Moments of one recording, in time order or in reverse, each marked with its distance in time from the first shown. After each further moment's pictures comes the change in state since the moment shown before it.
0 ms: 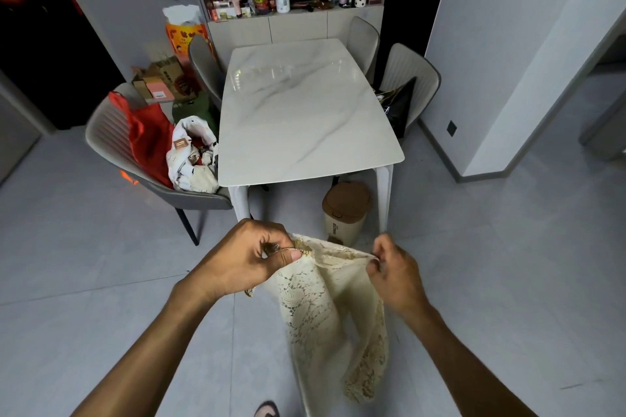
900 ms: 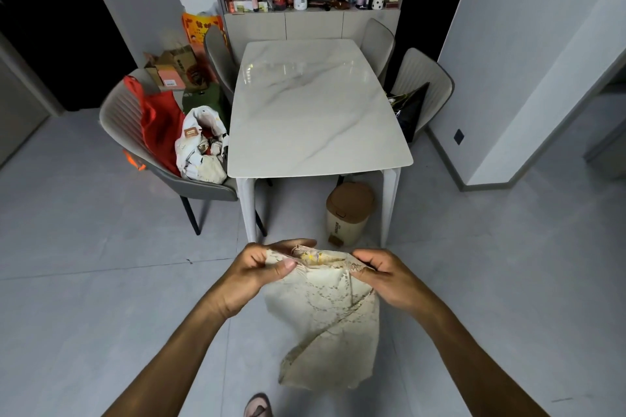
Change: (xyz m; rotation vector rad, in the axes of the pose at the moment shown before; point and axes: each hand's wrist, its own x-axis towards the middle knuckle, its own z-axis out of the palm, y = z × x) left_hand -0.042 -0.050 0.037 -0.758 0.032 -0.202; right_hand -0.003 -0.038 -0.010 0.533 -0.585 -0.073
